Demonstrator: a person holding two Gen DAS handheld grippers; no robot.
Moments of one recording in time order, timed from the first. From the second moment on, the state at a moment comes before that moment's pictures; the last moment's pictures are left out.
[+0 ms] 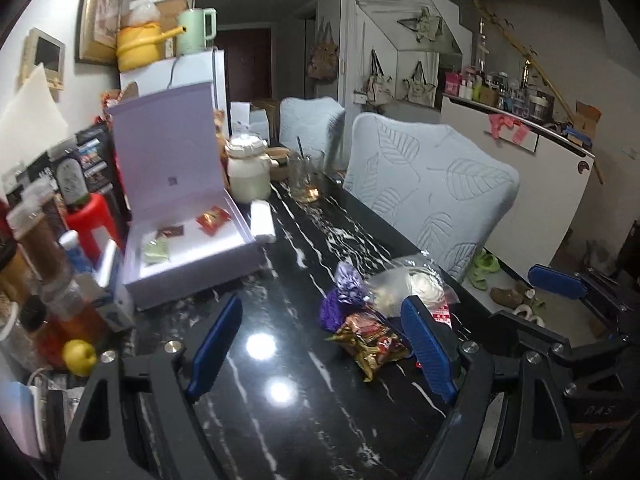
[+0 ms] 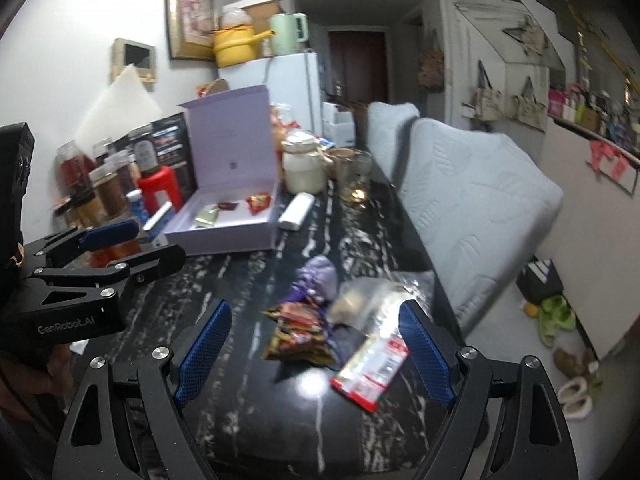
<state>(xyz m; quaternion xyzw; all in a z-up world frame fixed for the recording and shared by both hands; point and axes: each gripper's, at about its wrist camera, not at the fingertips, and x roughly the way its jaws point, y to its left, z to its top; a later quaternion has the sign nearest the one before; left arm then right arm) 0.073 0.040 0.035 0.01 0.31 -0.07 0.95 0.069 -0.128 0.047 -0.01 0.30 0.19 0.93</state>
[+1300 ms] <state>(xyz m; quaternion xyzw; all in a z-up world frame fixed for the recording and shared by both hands) 0.152 0.039 -0.087 -0.01 0.44 -0.06 0.89 0.158 -0.179 -0.054 0.07 0.40 0.15 0.90</state>
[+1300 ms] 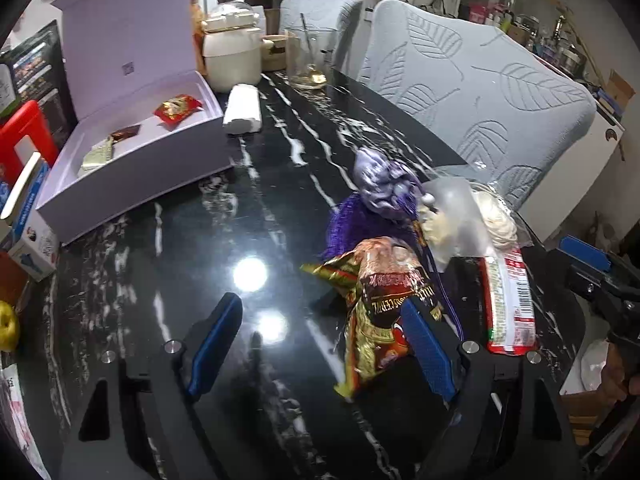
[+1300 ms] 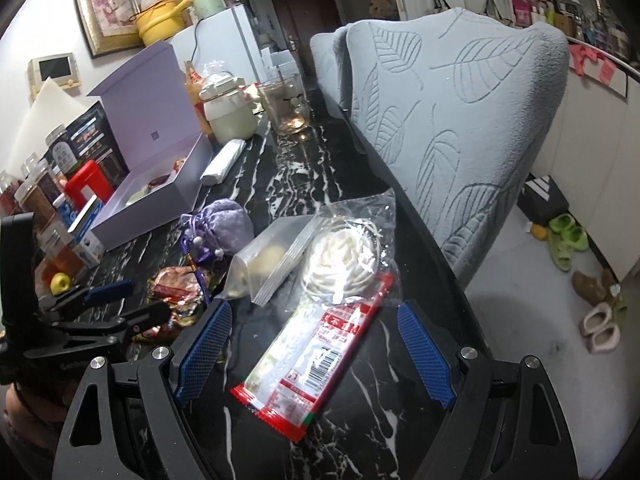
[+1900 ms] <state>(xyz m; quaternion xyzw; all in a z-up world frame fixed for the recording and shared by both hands) 0.152 0.030 -0.082 0.00 0.42 -0.09 0.90 0.159 -0.173 -0.064 0.06 0.41 0.16 0.90</state>
